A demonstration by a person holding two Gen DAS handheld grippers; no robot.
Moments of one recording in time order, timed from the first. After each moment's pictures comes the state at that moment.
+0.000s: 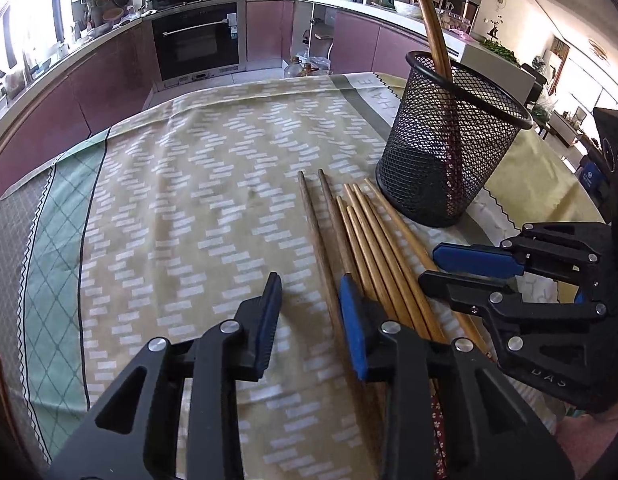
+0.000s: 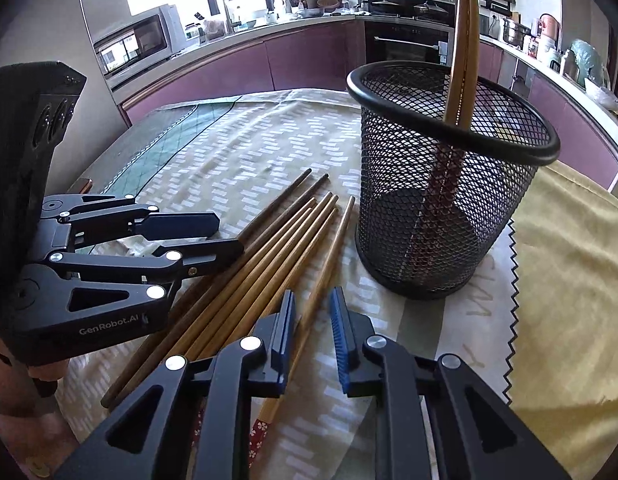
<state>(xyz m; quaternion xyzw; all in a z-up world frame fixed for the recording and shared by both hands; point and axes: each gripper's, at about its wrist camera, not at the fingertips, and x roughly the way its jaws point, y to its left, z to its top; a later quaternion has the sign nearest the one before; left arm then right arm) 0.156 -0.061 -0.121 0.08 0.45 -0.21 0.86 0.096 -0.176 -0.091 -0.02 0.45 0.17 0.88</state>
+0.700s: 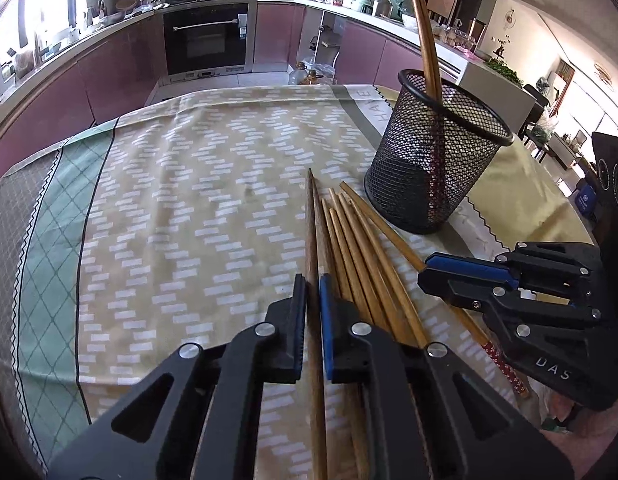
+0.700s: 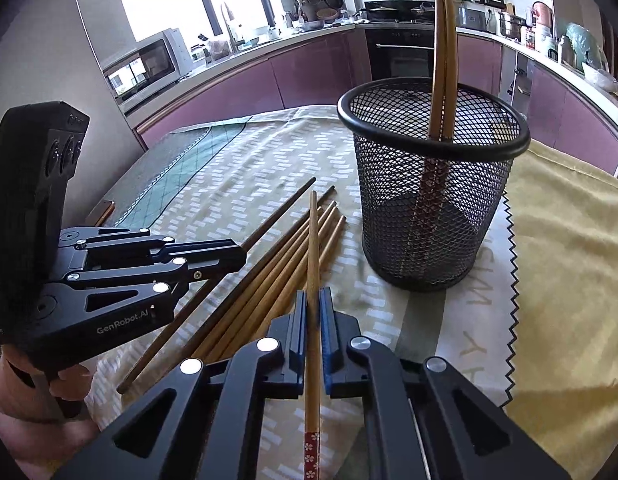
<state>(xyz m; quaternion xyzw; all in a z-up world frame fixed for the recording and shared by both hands) 0.138 -0.052 -0.110 0.03 0.44 -0.21 0.87 0.083 -0.191 -0.078 0.03 0.43 0.20 0.88</state>
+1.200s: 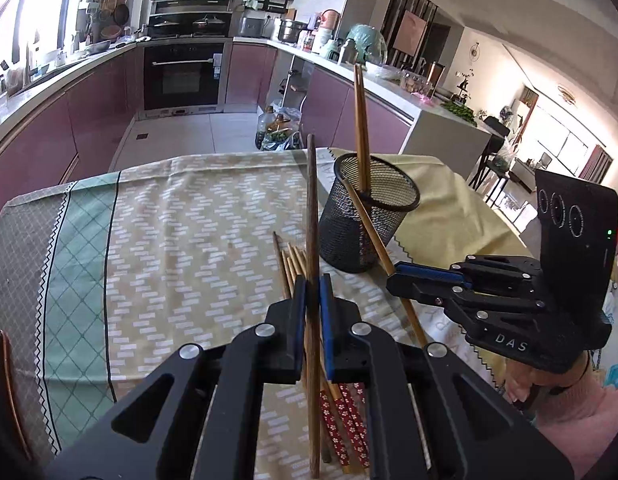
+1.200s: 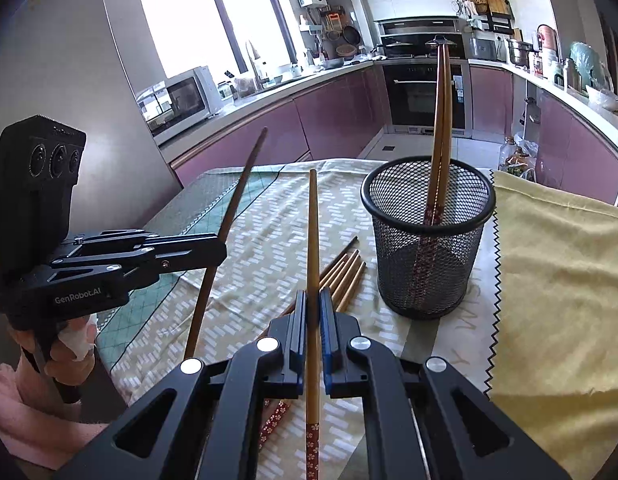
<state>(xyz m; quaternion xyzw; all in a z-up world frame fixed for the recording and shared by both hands) 0.097 -0.030 -0.036 -0.01 0.37 -0.28 0.89 0.057 -0.209 -0.033 0.05 0.36 0.24 0.90</state>
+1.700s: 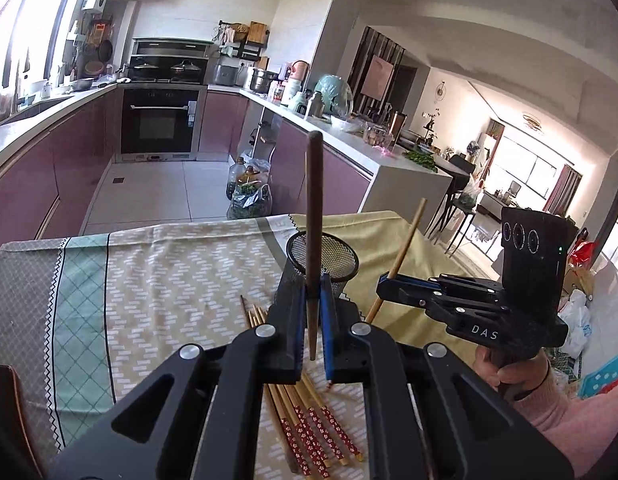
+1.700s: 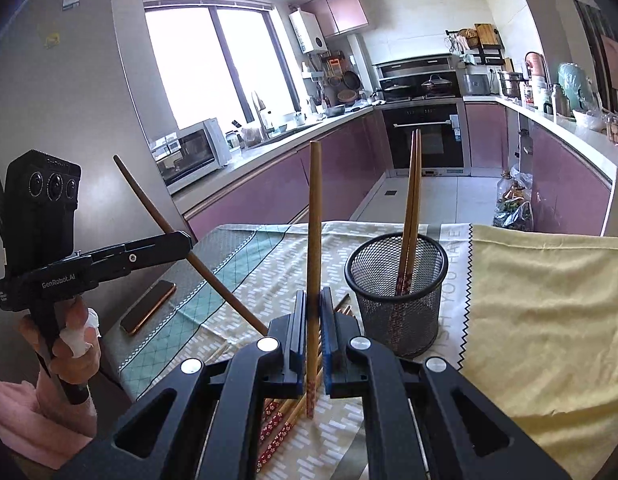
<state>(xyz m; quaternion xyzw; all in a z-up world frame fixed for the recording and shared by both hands) 0.064 -0.022 0.038 -0.04 0.29 -0.33 0.90 0.044 -0.242 0.010 0.08 0.28 0.24 0.93</state>
